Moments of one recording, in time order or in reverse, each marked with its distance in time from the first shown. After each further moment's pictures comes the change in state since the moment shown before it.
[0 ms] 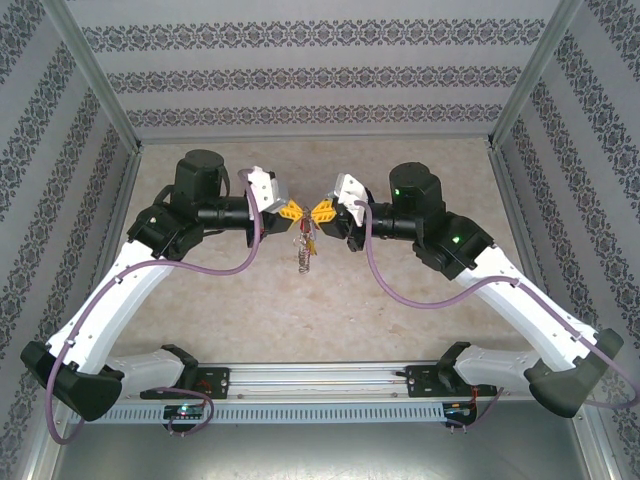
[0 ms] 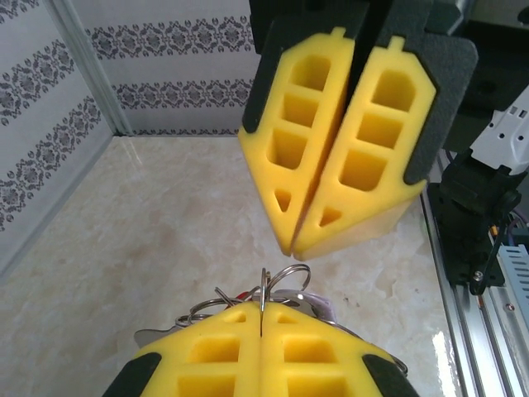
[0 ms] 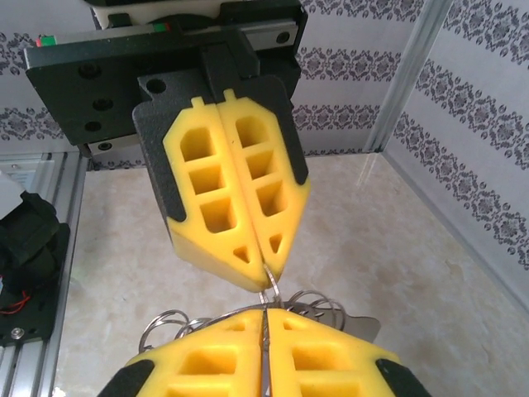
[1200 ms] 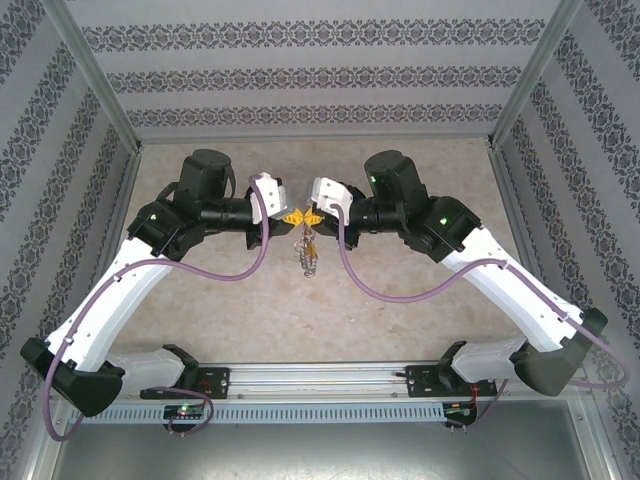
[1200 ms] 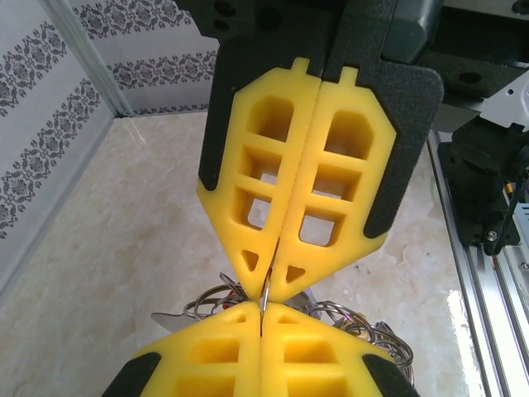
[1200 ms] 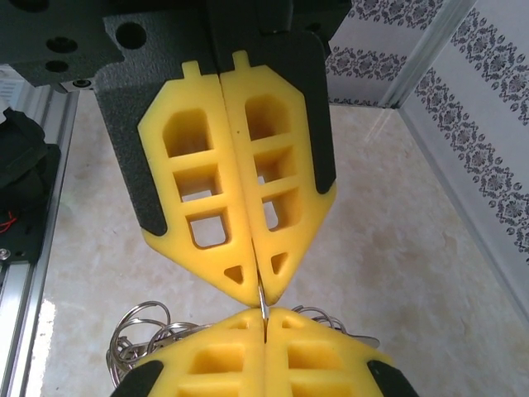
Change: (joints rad) left arm -0.045 0.024 0.068 -0.134 -0.083 0.122; right arm 0.052 0.133 0.204 -0.262 0.076 -0.197
